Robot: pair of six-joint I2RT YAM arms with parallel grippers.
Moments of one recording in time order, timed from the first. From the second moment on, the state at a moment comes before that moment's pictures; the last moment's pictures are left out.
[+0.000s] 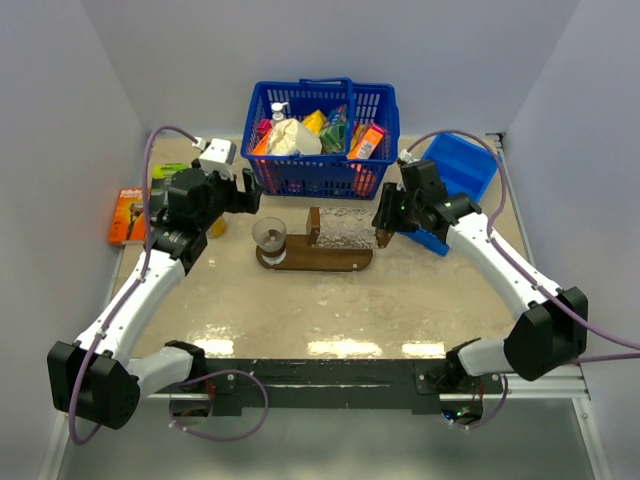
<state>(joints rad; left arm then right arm) -0.28 1.12 0.94 -0.07 0.06 -0.10 0.41 1.38 1.22 -0.65 -0.02 0.48</state>
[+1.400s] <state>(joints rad) -0.28 1.12 0.94 -0.07 0.04 -0.09 0.66 1.52 1.16 -0.61 0.28 0.69</state>
